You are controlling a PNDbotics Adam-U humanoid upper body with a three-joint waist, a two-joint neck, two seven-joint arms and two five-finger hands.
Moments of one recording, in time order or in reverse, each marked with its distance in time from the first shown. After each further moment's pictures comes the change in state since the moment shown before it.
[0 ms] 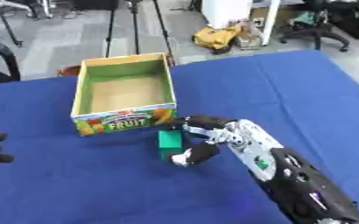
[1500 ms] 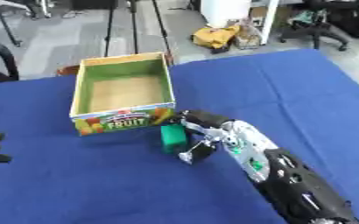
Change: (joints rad) left arm 0.000 0.000 0.000 0.000 0.000 0.000 0.000; right arm -0.001 0.008 0.003 -0.043 0.032 0.043 -0.152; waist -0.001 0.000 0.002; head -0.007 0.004
